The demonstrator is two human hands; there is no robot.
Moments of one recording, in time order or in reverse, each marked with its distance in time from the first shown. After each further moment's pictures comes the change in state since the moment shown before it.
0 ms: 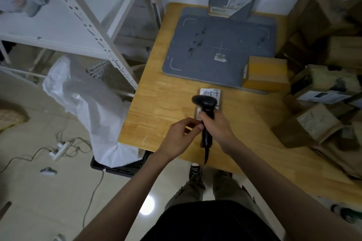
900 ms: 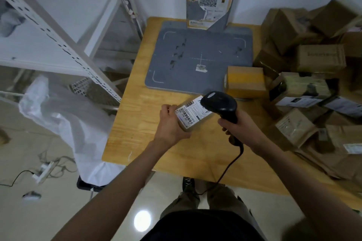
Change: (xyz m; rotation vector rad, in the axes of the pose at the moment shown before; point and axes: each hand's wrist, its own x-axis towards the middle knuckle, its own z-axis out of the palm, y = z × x) left_hand 0.090 -0.005 0.024 0.402 0.131 0.085; right_hand 0.000 0.002 -0.123 -0.166 0.000 -0.178
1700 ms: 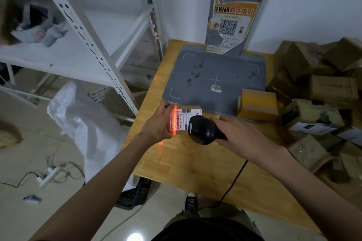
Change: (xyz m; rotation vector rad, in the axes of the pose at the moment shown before) left_hand 0.012 -0.044 -0.099 0.291 0.014 0.216; right_hand -0.005 -0.080 0.027 -0.978 -0.126 -0.511
